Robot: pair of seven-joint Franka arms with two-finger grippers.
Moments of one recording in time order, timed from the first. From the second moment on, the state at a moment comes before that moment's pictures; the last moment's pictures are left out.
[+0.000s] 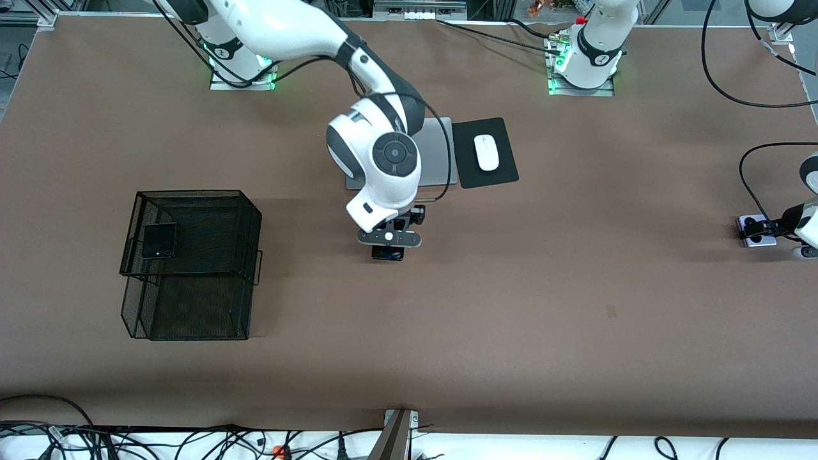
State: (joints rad) left arm 0.62 0.73 0.03 -1.68 0.00 2.35 0.56; right arm 0.70 0.79 0.03 -1.09 -0.07 1.80 0.81
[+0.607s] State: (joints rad) left arm 0.59 0.65 0.01 -1.66 0.00 2.27 0.56; right arm 0.59 0.51 -0.18 -1.23 0.00 1.62 0.40
